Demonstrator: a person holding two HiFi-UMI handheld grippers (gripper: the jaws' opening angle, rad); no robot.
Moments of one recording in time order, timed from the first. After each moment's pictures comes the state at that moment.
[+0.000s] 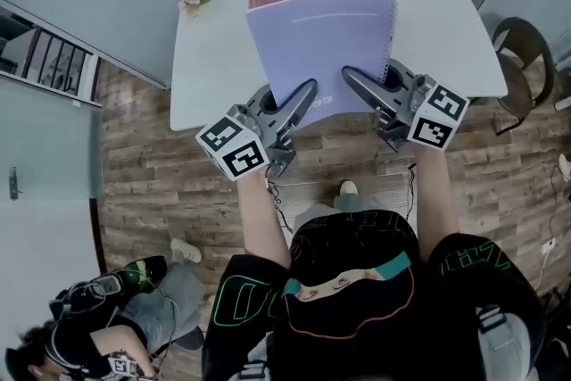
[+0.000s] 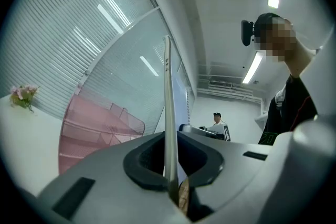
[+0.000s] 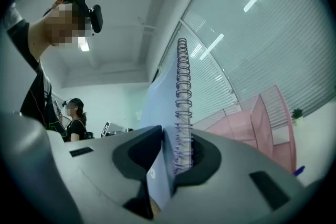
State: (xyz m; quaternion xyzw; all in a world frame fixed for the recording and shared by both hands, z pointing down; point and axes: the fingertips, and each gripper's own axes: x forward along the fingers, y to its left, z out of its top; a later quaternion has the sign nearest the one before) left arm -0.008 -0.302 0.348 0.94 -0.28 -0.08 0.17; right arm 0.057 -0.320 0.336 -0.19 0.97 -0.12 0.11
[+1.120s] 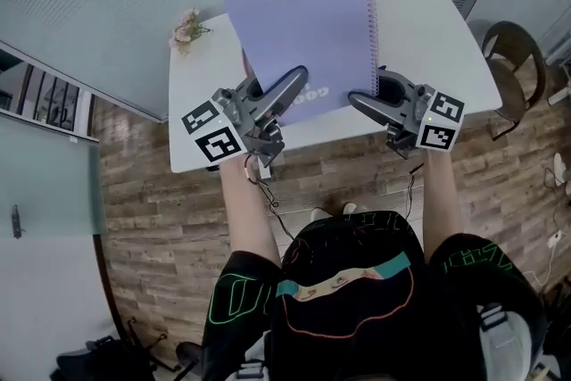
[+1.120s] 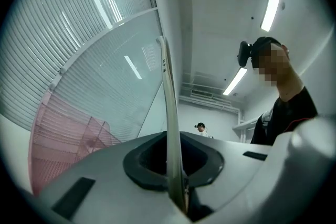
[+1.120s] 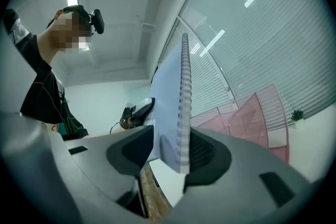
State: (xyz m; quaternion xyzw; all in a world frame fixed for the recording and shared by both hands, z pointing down) left arm -0.008 -0.386 0.284 0.97 -0.16 -0.13 0.15; right arm 0.074 -0.376 0.350 -0.17 0.97 -0.12 0.09
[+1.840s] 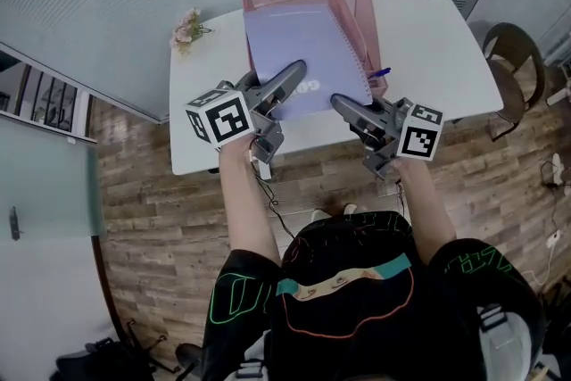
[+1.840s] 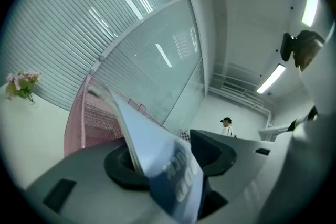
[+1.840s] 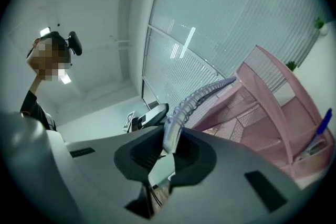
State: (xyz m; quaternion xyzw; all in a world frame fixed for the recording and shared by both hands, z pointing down) left arm -0.035 -0.436 0.335 0.92 -0.28 -0.05 0.27; right arm 0.032 -0.376 0.369 -0.18 0.93 -0.28 0.16
